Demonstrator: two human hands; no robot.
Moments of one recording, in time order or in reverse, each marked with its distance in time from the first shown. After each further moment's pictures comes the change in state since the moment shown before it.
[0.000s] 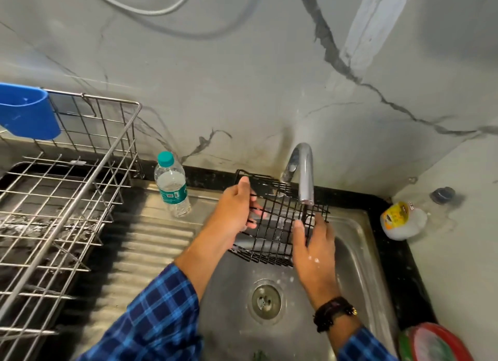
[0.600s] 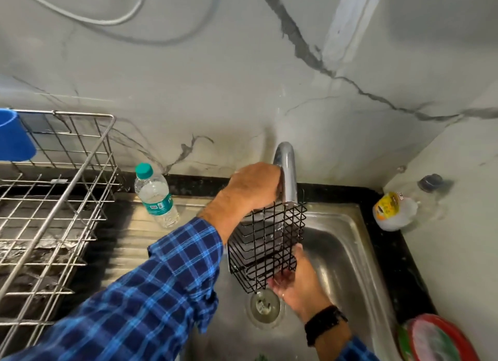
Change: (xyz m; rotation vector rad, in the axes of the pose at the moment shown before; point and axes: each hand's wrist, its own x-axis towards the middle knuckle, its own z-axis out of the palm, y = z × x) left_hand 0.043 0.047 0.054 1.269 -0.251 0.505; right_hand -0.003 0.035 0.018 1.126 -0.128 1.029
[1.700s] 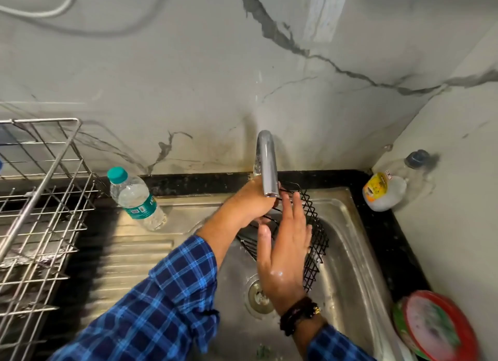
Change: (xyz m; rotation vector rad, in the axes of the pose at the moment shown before) left_hand 0.001 0.017 0.048 -0.783 -0.055 -0.176; right_hand -0.032 0.008 0.028 -1.018 0.131 -1.354
